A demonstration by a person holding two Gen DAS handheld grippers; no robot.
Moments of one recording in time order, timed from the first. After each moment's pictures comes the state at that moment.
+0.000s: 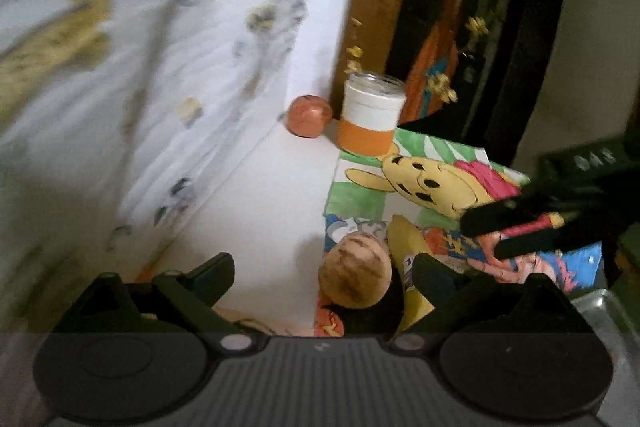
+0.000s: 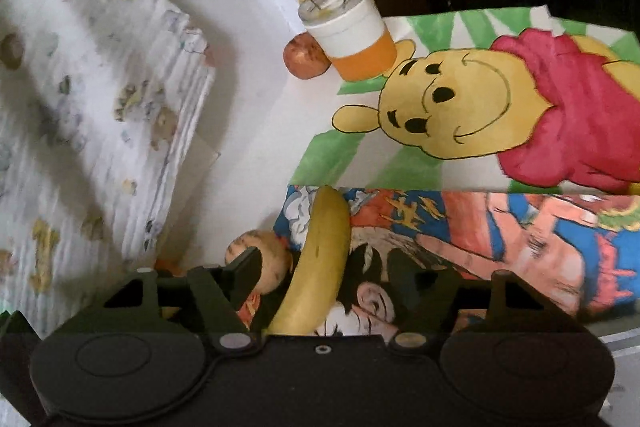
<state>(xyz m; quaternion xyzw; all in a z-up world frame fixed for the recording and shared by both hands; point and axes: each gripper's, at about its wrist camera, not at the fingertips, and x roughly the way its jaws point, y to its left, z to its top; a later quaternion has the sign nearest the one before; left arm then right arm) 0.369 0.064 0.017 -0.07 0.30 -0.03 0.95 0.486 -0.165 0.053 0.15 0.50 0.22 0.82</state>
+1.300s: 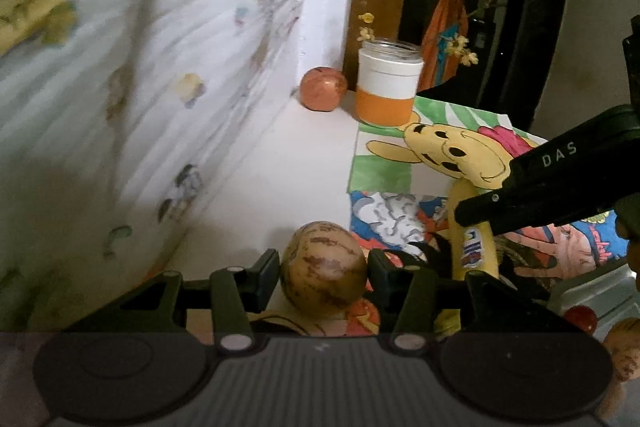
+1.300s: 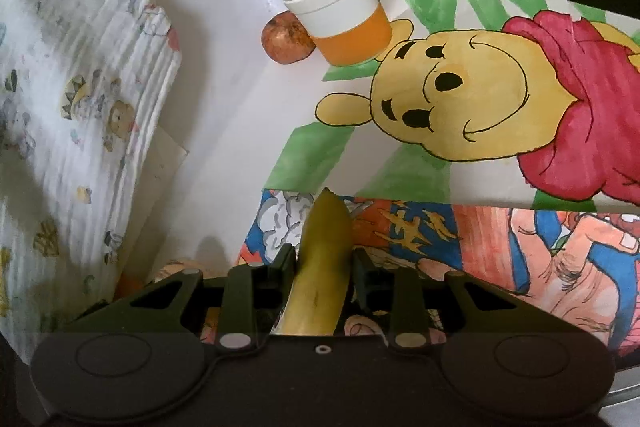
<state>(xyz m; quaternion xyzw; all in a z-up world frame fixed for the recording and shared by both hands) 0.384 0.071 0.009 -0.04 0.34 0.00 0.94 0.513 -0.149 0.029 0.13 0.51 0.19 0.82</state>
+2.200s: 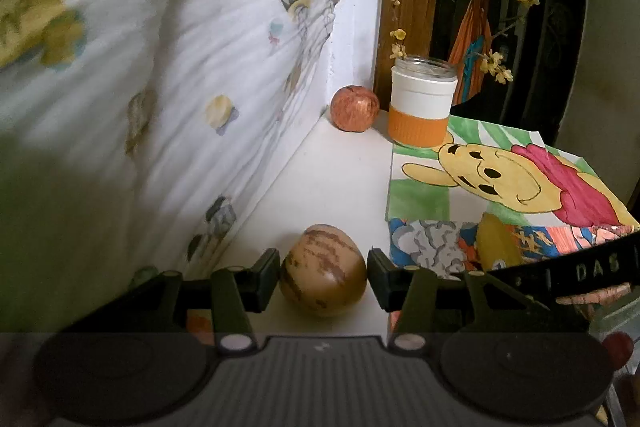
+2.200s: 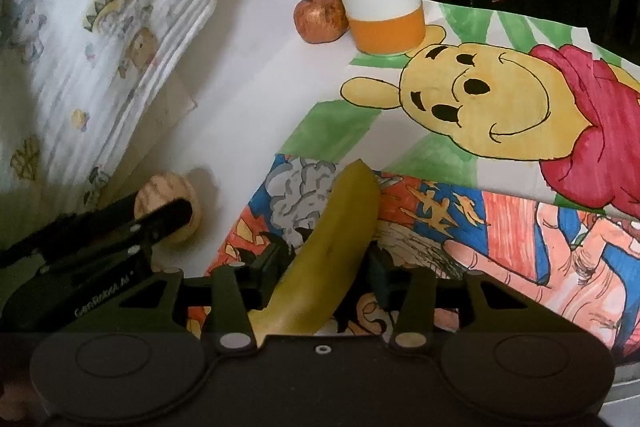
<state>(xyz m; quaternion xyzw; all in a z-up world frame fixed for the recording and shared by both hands) 0.399 0.079 0.008 -0.03 0.32 0.03 0.95 0.482 -0.118 0.021 0.06 0.49 0.20 0.85</state>
